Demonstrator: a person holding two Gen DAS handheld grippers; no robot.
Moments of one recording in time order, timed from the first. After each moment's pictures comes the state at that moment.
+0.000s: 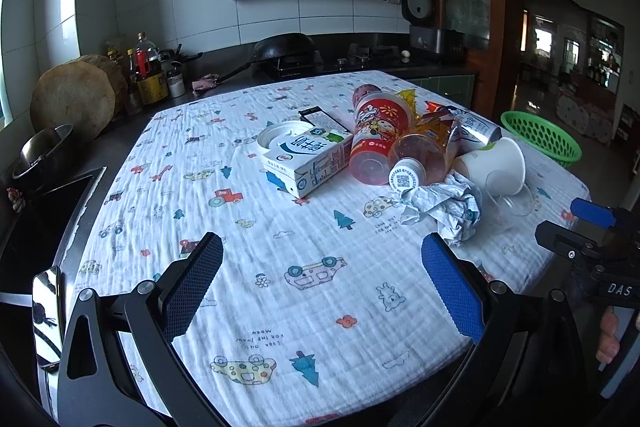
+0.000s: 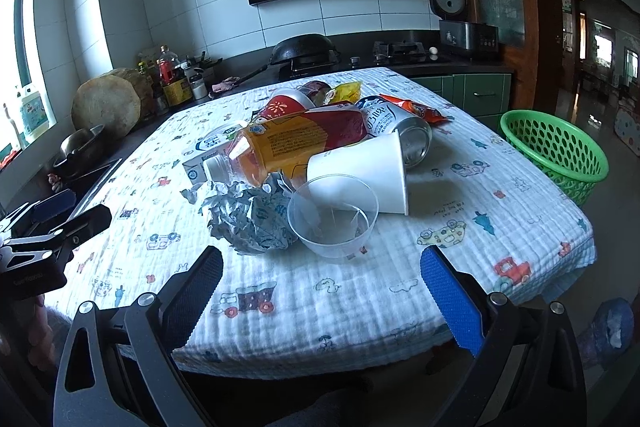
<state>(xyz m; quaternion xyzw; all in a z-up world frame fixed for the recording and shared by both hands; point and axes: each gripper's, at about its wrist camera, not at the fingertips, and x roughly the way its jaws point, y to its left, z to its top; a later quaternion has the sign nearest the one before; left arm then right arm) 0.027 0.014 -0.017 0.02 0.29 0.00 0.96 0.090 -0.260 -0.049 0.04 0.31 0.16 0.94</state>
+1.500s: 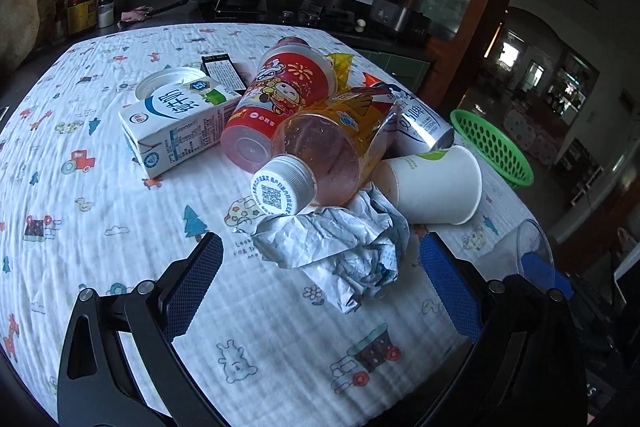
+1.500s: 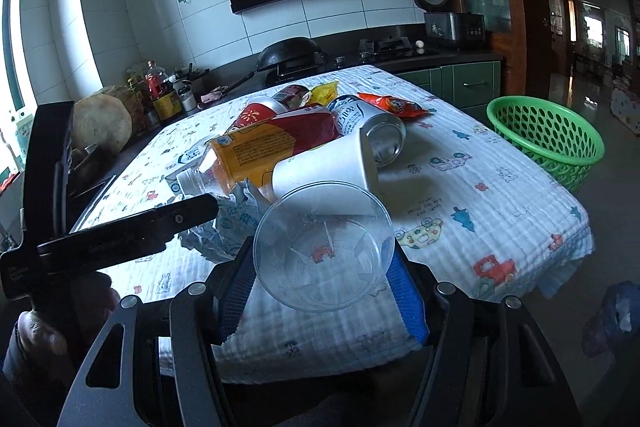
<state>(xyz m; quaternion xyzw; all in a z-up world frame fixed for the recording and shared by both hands) 0.117 -0.048 -0.056 -0.10 0.37 -0.10 0.92 0.096 -0.294 -0.053 0.07 0.31 0.14 0.94</state>
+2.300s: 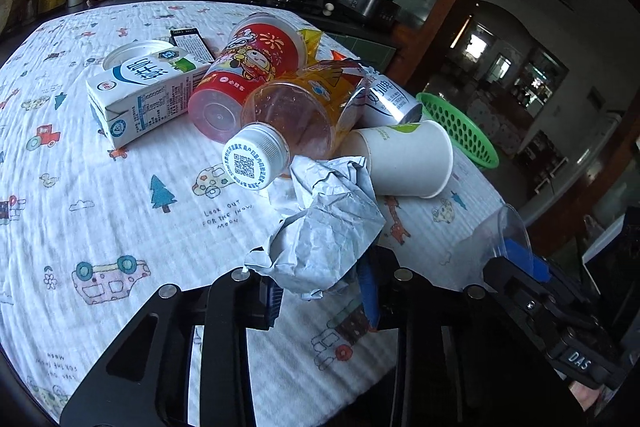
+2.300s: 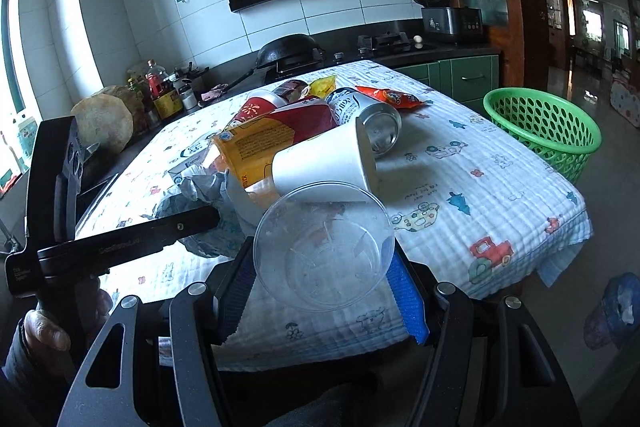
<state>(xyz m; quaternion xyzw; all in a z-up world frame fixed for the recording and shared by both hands) 0.101 -0.042 -0.069 -0.12 0.38 -0.18 0.90 0.086 -0.297 -0.055 0.08 0.31 0.15 0.93</state>
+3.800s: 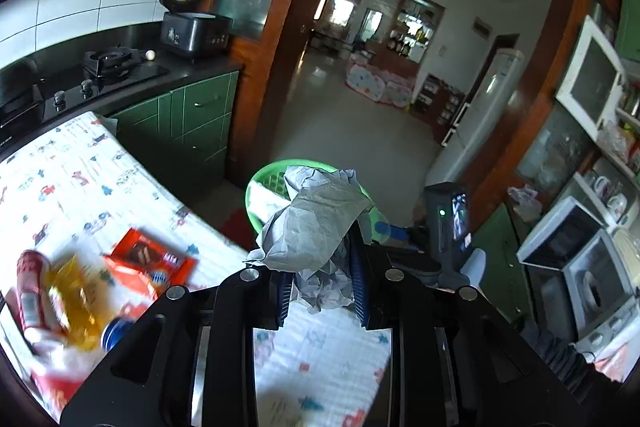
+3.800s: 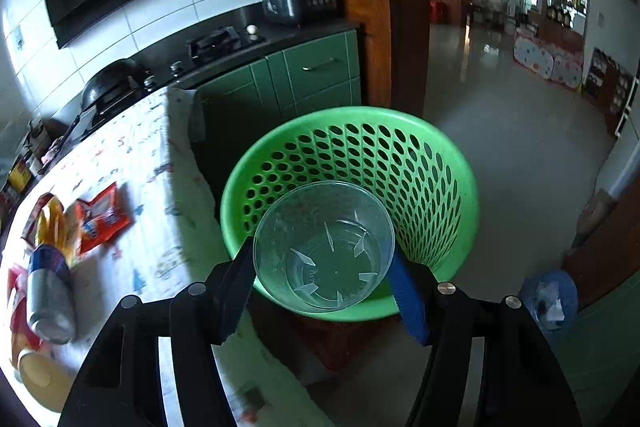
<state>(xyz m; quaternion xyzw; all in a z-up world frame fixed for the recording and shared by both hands) 0.306 -0.278 0.080 -0.02 0.35 -0.41 0.84 0.327 -0.583 -0.055 0.11 0.38 -0.06 0.91</state>
